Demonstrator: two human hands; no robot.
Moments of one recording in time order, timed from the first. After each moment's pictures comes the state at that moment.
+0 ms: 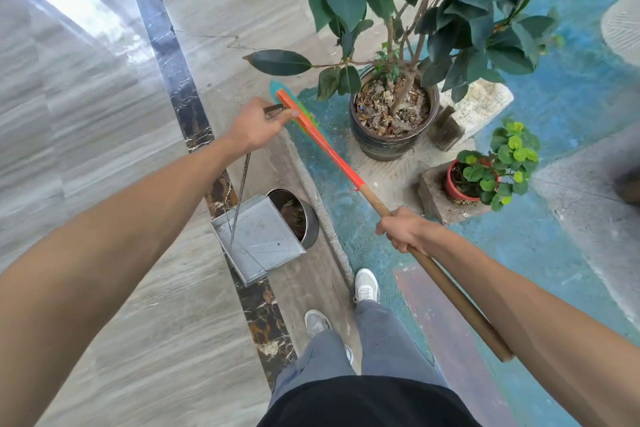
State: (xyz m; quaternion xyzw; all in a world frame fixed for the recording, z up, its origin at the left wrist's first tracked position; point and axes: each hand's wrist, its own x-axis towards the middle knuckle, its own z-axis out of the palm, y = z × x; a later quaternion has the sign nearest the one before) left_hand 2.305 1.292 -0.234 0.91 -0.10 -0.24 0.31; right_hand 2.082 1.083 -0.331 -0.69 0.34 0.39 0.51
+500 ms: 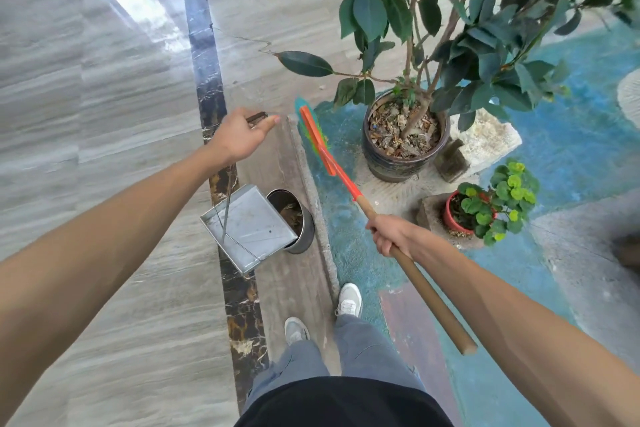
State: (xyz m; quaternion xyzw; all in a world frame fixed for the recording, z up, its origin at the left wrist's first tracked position) left_hand 2.256 1.341 -0.205 0.94 -0.04 -0.14 0.31; right_hand 2.094 1.085 -0.323 -0.57 0.39 0.43 0.58
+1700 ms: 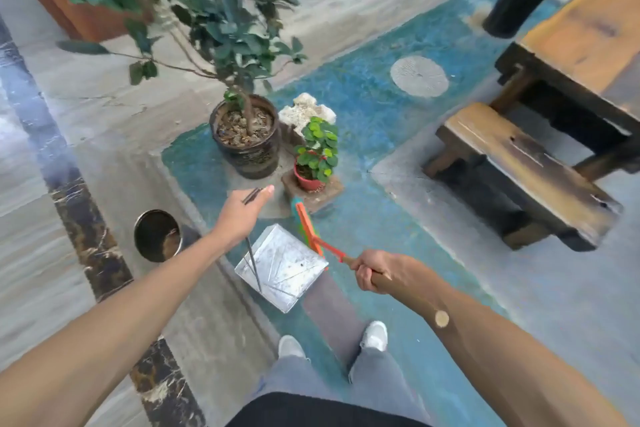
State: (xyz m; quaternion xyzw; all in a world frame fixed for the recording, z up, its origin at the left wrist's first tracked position) left_hand 1.863 1.130 -0.232 0.85 -0.15 -0.22 0.46; right_hand 1.658 0.911 -0.292 -0.33 0.52 0.35 0.71
